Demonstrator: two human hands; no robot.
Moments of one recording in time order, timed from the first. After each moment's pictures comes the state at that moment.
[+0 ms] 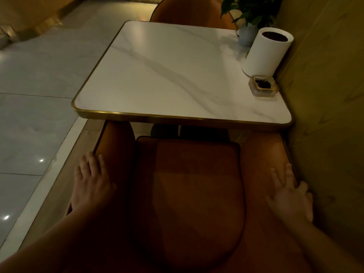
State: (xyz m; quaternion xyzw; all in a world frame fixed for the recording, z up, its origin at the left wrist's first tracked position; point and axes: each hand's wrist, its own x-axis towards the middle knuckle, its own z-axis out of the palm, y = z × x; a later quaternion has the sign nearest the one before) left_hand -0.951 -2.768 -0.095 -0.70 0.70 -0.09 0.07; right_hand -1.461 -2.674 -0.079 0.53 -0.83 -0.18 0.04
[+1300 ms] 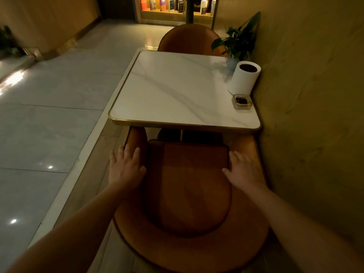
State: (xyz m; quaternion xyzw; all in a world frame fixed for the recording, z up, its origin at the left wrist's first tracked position) left_hand -0.990 -2.684 0.081 -0.68 0.73 0.03 0.04; right_hand -1.356 -2.641 0.090 0.65 -0.76 -0.03 -0.08
